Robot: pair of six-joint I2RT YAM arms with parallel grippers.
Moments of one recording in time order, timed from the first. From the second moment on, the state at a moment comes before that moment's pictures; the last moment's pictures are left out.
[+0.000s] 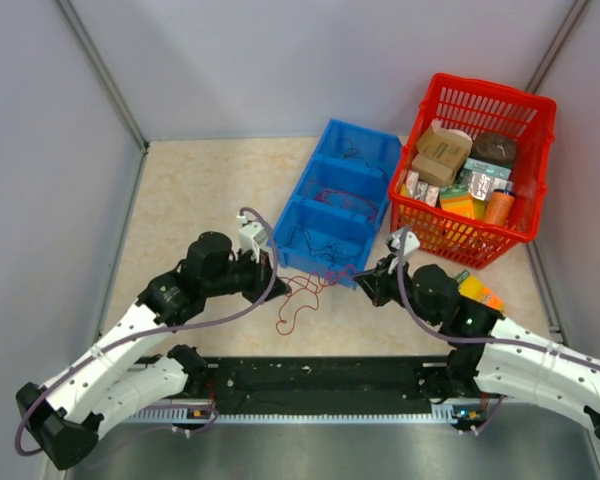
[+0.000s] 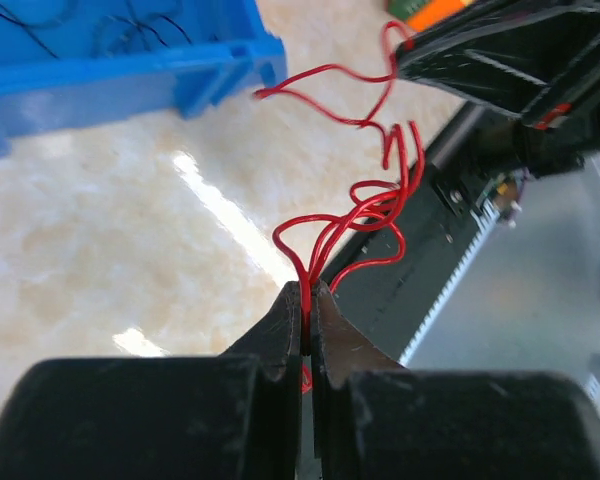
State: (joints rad) left arm -0.68 0.84 0.78 -0.50 0.44 -0.42; right arm 0.95 0.74 0.46 0.00 0.11 0.39
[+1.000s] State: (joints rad) left arm -0.68 0.60 0.77 -0.52 -0.08 -0.58; right arm 0.95 0.48 0.65 -0.23 0.19 0.31
